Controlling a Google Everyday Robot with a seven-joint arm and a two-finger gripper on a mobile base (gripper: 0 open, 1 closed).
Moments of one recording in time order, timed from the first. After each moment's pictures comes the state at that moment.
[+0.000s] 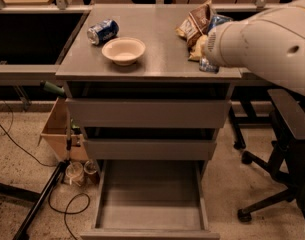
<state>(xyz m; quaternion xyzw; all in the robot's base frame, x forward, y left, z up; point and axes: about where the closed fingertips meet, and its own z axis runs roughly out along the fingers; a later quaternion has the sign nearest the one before) 0.620 -0.141 0.957 0.02 0.87 0.12 0.48</state>
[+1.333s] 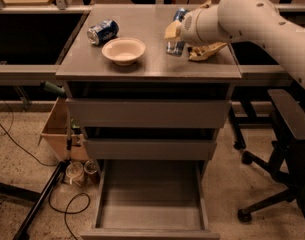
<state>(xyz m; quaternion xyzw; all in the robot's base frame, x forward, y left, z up) 0.755 -0.064 0.932 -0.04 0.86 0.29 0.43</state>
